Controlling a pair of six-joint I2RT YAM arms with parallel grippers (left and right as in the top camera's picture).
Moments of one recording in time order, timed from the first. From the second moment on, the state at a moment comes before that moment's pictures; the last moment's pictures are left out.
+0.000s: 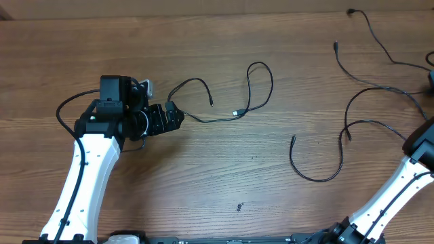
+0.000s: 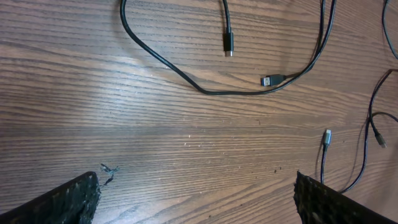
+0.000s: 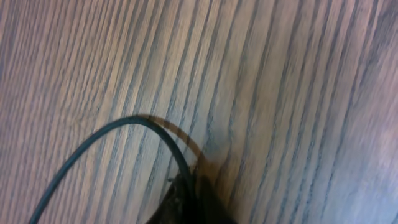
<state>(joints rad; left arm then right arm) -0.03 1.38 1.05 -0.79 0.41 -0.31 -0.69 2.61 2.31 -0.79 0.13 0.64</state>
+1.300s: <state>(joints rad) -0.03 1.38 1.05 -0.79 0.41 -0.31 -0.69 2.10 2.30 -1.17 -0.15 0.36</state>
